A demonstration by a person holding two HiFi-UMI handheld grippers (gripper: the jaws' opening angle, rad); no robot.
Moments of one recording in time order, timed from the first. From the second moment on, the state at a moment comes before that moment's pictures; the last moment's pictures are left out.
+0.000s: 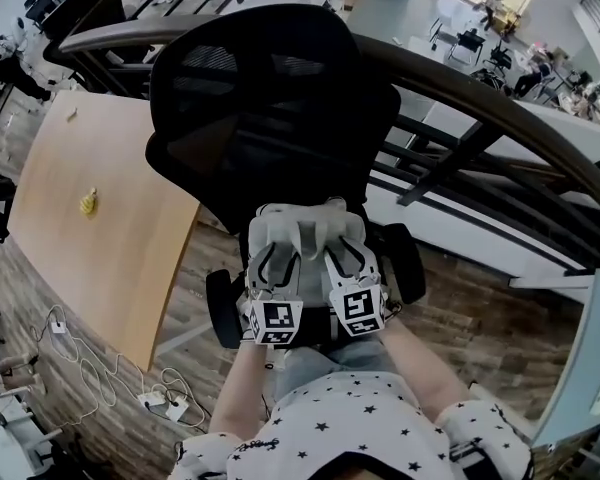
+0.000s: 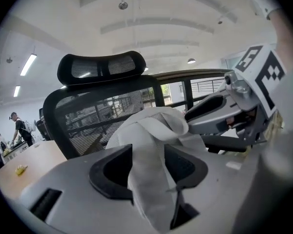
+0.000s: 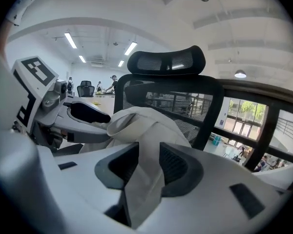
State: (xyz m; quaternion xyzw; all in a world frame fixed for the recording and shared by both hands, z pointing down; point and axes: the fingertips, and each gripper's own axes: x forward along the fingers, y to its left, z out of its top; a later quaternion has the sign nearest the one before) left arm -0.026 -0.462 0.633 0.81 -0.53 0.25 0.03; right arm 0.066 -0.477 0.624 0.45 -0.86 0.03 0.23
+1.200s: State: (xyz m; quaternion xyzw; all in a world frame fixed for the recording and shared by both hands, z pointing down) left arm -0.019 -0.539 0.575 0.83 -0.53 0.14 0.05; right arm 0.019 -0.539 0.566 0.43 -0.89 0.04 0.13
